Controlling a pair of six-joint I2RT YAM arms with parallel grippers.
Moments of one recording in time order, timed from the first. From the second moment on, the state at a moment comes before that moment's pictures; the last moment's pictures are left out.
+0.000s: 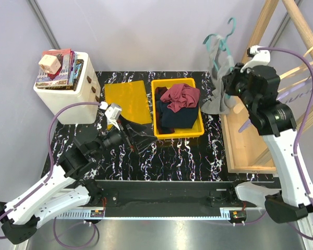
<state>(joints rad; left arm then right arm) -0.82 0.69 0.80 -0.09 0.23 -0.56 0.33 1.17 1.64 -0.66 0.24 0.27</state>
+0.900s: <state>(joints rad) -0.82 0.36 1.02 -0.50 -0.08 -0.45 0.34 0.87 1.56 -0.39 -0.79 0.55</state>
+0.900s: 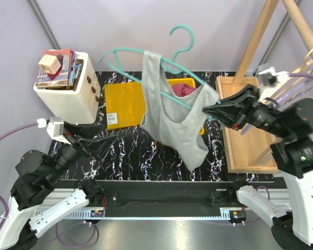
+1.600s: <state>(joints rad) -0.82 0.74 1.13 -0.46 -0.19 -0.34 0.33 0.63 0.96 -0.29 -0.93 0.64</state>
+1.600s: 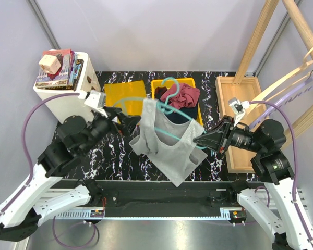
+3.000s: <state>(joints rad) -0.82 0.78 1.03 -0.28 0.03 -0.44 0.34 0.57 0.87 -0.47 -0.57 0.59</state>
